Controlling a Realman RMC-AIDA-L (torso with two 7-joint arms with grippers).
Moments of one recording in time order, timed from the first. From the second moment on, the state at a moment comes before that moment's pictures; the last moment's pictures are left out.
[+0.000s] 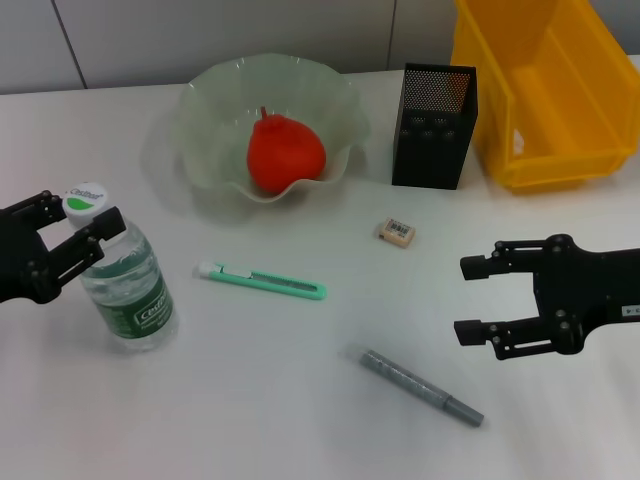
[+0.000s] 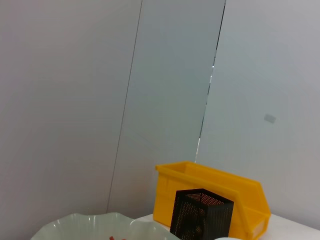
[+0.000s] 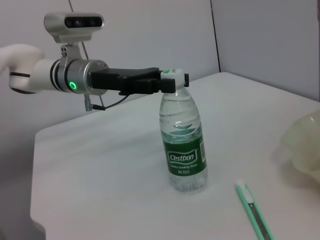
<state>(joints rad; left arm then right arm) -0.28 -2.07 0.75 0.69 1.60 1.59 -1.22 0.26 2.08 -0.91 -1.13 -1.92 -1.76 1.56</state>
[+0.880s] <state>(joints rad) -0.26 -2.06 0.74 0.67 1.60 1.62 -1.19 0.27 2.08 -0.91 -1.12 -1.92 -1.76 1.56</state>
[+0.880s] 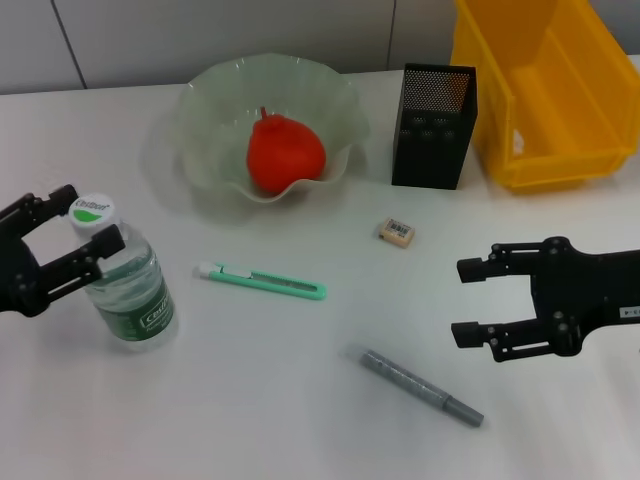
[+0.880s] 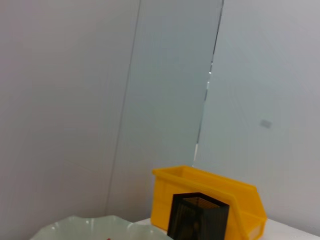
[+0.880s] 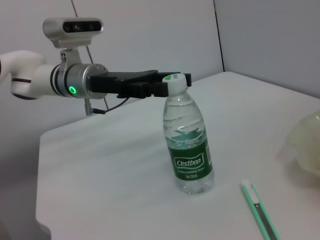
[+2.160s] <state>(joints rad) -0.17 -2.02 0.68 0.61 1.87 1.91 -1.03 0.85 2.08 -1.18 -1.17 -2.39 -1.65 2.12</state>
